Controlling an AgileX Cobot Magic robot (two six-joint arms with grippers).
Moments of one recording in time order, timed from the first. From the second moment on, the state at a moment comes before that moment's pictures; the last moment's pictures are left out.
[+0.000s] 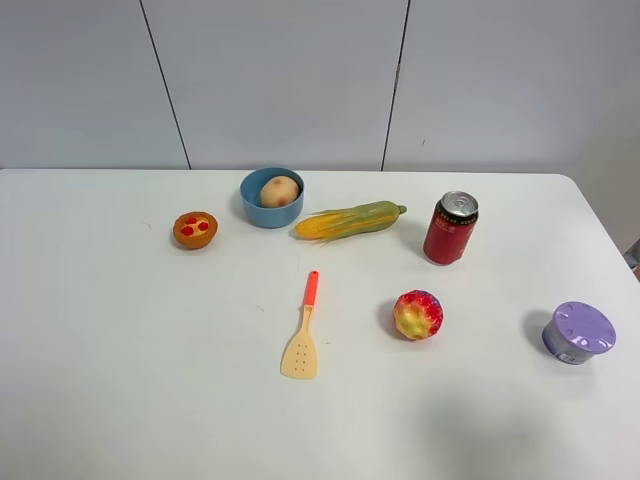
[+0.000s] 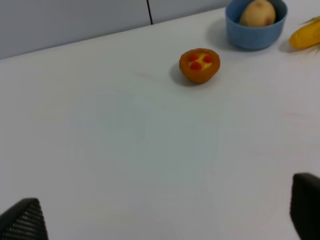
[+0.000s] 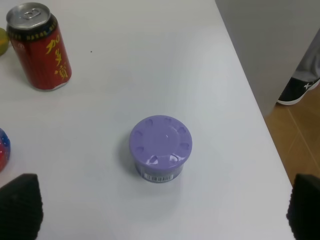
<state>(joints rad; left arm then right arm) 0.01 -0.01 -0.62 -0.09 1.15 0.18 -0.07 0.00 -0.50 -0.11 1.06 0.03</state>
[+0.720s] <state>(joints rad) 0.01 -0.01 -0.51 0.07 1.06 -0.03 -0.07 0.00 -0.50 -0.11 1.06 0.03</state>
